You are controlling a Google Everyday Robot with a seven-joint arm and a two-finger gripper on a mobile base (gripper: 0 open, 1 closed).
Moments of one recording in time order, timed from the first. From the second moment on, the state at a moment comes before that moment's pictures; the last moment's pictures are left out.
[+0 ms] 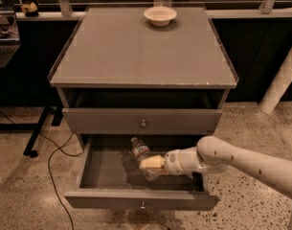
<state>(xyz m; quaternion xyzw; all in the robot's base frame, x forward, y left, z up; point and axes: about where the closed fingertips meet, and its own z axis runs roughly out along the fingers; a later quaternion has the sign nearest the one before) 0.530 -0.041 0.479 0.00 0.88 0.46 0.08</state>
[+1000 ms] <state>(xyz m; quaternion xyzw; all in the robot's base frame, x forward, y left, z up) 0.557 -0.039 0.440 0.04 0.90 0.42 0.07</state>
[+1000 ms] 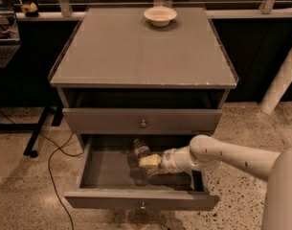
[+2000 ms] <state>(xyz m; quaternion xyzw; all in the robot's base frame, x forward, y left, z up) 0.551 -0.045 0.398 0.10 0.92 0.39 0.03</state>
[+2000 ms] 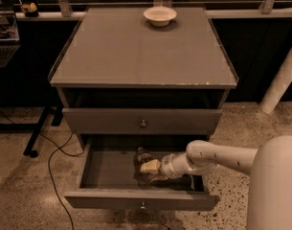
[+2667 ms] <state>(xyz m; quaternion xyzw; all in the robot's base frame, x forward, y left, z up) 0.551 -0.045 0.397 0.10 0.92 0.39 0.03</state>
